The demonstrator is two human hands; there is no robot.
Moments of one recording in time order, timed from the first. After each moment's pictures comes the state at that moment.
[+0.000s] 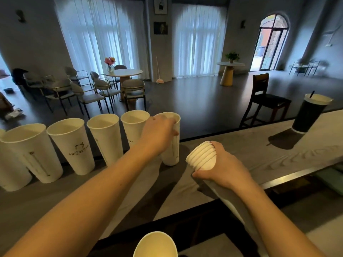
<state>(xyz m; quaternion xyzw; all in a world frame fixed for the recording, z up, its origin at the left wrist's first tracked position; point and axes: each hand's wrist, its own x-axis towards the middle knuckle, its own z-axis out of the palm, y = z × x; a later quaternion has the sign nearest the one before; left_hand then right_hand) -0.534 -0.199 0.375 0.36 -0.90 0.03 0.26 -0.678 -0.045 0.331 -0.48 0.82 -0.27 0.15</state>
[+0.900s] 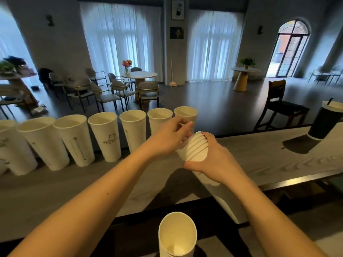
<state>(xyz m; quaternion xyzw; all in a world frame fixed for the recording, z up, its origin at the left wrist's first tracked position) -0.464 -0.144 0.404 0.29 -0.84 -0.34 0.30 -0.600 -0.046 0.364 -0.55 0.75 -0.33 0.16</state>
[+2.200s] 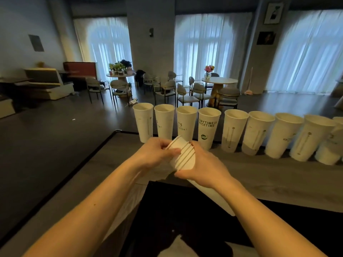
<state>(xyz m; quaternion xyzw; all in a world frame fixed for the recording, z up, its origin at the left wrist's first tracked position) 0.135 -0.129 0.389 0.52 -0.68 -0.42 0.31 -0.048 -0.127 0.358 -0.74 0.60 -0.19 0.23</state>
